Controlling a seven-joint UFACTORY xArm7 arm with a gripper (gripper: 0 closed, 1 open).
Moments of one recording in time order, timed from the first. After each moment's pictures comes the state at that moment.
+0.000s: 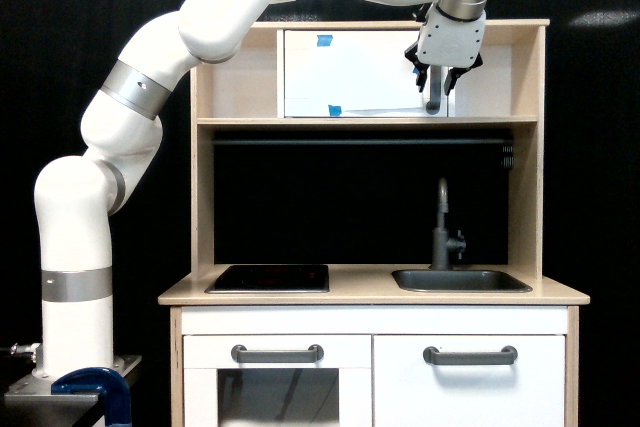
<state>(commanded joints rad) 0.06 0.56 0.13 2.31 0.79 1.70 -1.31</state>
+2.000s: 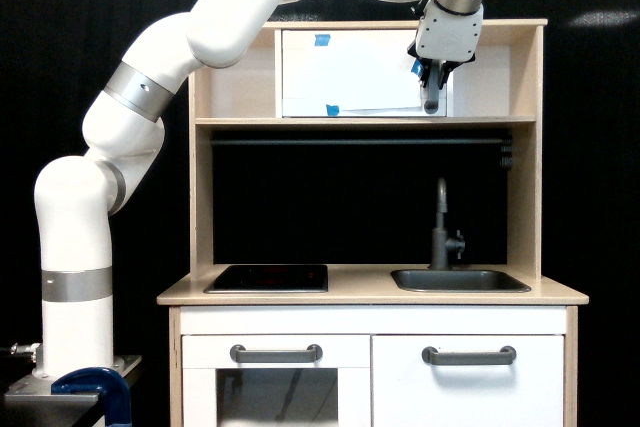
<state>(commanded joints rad) 0.04 0.57 0.18 2.35 0.76 1.70 -1.28</state>
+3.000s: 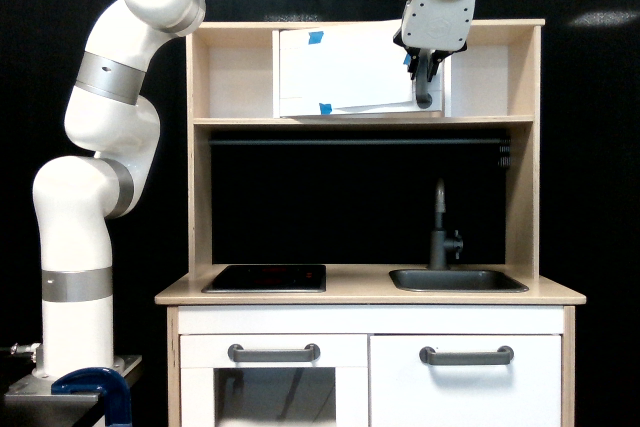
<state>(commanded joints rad) -0.21 0.34 0.21 2.02 0.79 1.79 -1.47</state>
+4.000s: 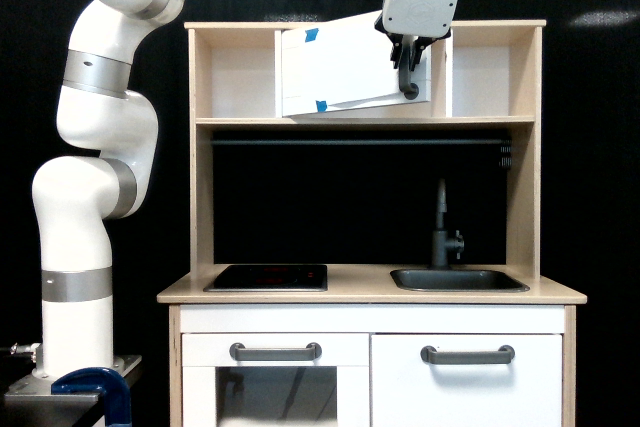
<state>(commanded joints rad) -0.31 0.23 0.20 1.91 0.80 1.87 -1.55</state>
